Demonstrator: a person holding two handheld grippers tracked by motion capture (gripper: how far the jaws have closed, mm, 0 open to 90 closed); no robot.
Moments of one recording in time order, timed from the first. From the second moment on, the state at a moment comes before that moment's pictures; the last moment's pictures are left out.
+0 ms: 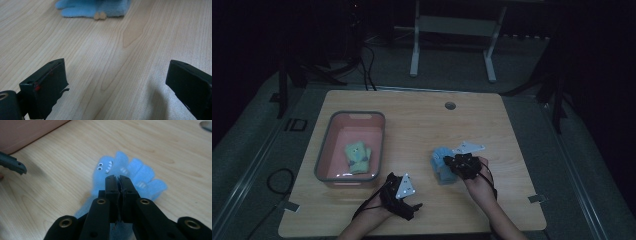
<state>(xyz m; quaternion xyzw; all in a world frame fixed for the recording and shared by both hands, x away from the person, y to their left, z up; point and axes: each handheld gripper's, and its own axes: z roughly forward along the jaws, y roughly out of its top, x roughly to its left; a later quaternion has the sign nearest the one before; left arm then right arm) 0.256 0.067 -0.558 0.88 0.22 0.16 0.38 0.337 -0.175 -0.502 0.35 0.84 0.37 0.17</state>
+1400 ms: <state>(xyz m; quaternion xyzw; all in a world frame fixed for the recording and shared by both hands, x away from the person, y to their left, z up) 0.258 0.065 -0.552 0.87 0.24 0.16 0.40 0.346 -0.180 -0.520 0.35 0.85 0.38 0.12</state>
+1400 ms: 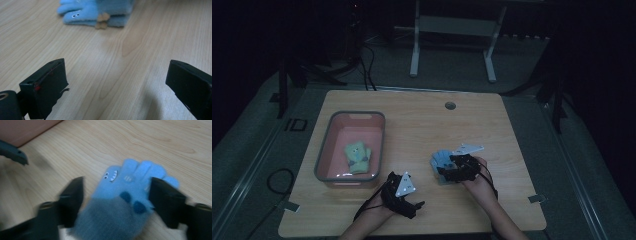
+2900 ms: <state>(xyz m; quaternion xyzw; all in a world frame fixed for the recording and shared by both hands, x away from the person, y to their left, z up) 0.308 -0.017 -0.540 0.91 0.03 0.20 0.37 0.401 -0.199 -0.516 0.39 0.83 0.40 0.06</state>
